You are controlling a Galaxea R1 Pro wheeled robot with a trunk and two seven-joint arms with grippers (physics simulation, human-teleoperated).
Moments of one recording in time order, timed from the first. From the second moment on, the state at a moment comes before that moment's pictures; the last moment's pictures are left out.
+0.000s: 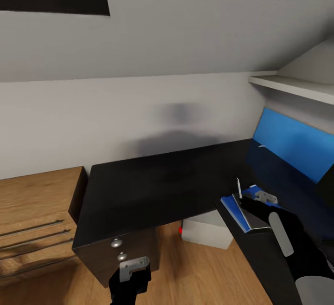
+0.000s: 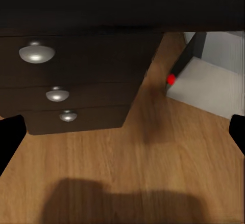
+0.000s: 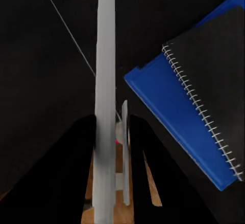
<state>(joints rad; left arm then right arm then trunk) -0.27 0.27 -1.13 -1.53 0.92 -0.05 1.09 -0.52 -0.19 -0.18 -1.14 -0.42 0.65 0.04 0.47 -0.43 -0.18</state>
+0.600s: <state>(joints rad) -0.27 0.27 -1.14 -1.53 0.92 -0.05 1.09 -0.52 -0.17 -0.09 -1.07 -0.24 0.61 -0.06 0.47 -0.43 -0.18</state>
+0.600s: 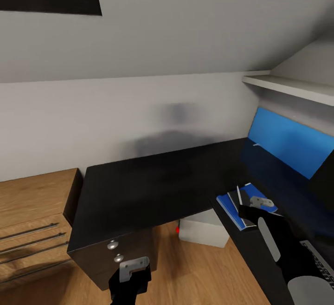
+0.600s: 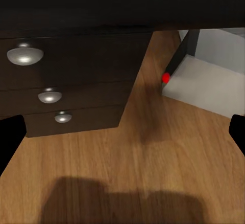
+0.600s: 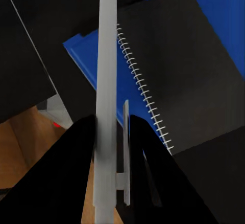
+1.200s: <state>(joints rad) -0.27 0.27 -1.14 -1.53 0.92 -0.05 1.09 -0.52 -0.17 -0.09 -1.04 -0.21 0.51 -0.24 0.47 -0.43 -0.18</state>
